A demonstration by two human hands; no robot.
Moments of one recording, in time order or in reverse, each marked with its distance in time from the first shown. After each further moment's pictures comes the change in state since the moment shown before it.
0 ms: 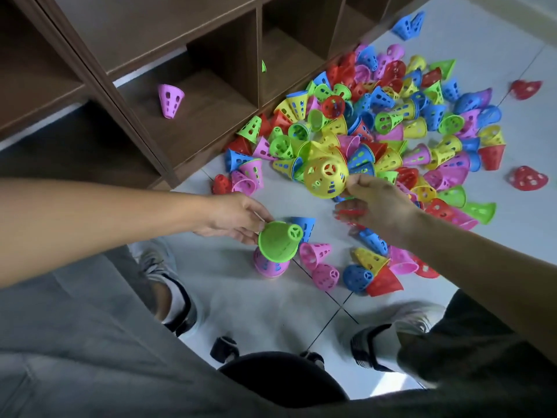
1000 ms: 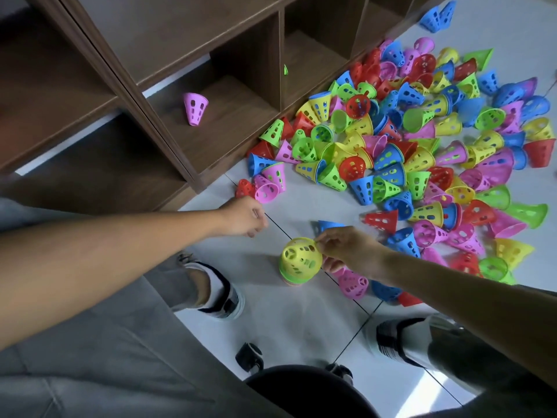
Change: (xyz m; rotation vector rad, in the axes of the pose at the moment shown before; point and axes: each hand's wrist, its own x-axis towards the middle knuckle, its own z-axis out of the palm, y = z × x) left_hand 0.038 -0.044 -0.038 0.332 0.382 0.047; right_hand 0.009 0.064 0.056 -0.563 -0.265 0.021
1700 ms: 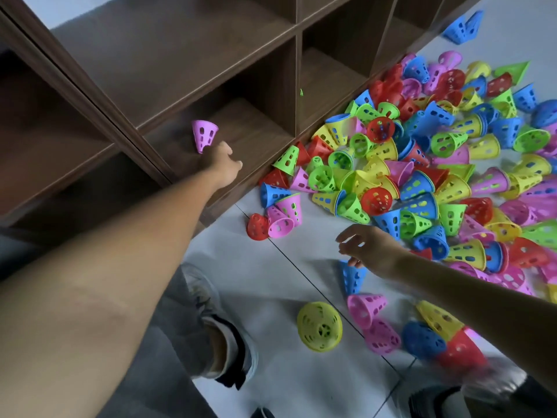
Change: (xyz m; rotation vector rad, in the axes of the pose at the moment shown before) left_hand 0.125 0.022 -0.141 0.141 0.606 -0.104; right_hand 0.106 -0.006 -0.046 -0.124 0.202 0.012
